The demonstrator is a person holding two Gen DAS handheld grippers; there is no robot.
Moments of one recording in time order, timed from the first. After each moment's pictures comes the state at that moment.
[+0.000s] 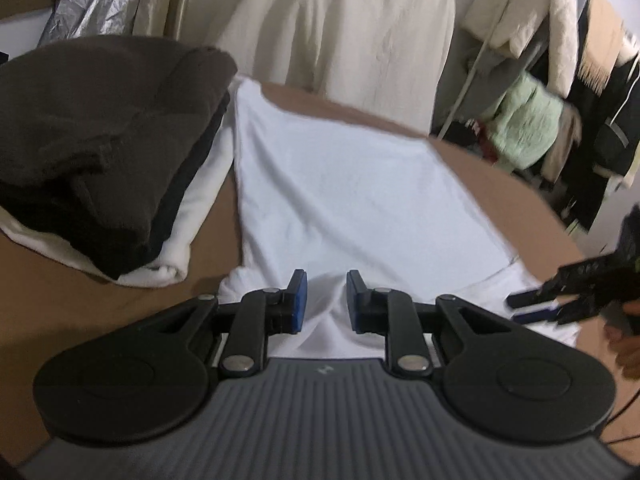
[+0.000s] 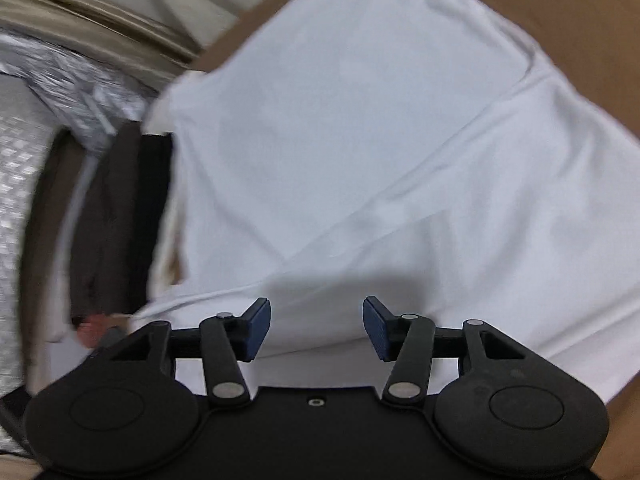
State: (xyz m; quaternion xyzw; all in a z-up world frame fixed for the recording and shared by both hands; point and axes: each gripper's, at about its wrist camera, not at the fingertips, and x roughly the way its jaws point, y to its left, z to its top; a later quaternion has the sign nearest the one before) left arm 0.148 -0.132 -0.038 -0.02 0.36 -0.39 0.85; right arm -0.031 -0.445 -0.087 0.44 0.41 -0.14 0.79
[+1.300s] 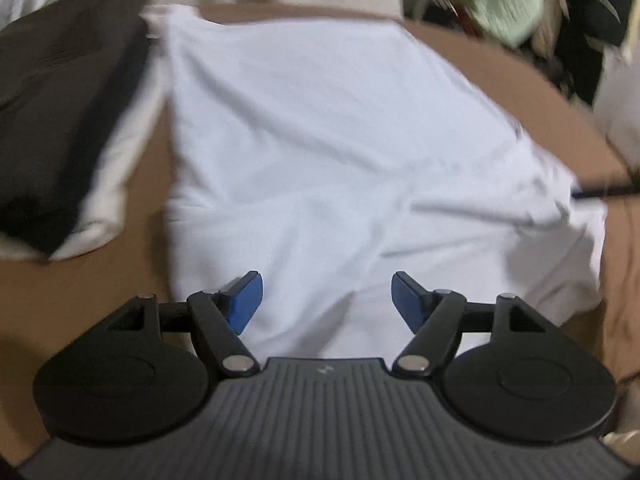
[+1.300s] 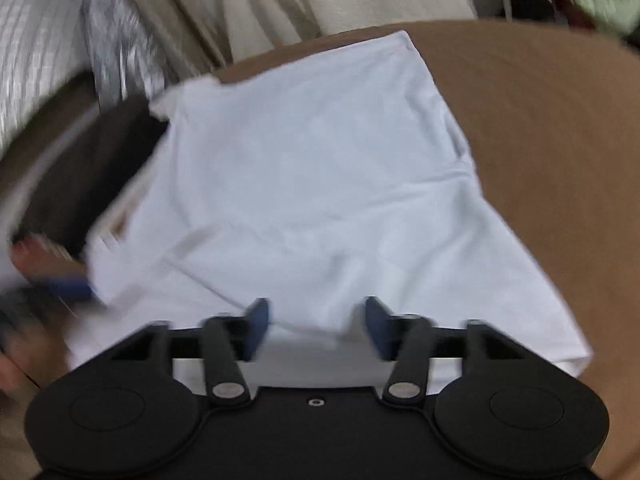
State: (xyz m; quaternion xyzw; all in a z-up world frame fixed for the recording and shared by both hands) left arm 0.123 -0.217 -0.093 0.15 0.43 -0.44 0.78; right arm -0.098 -0.458 -0.084 0.31 0.38 -0.14 0.86
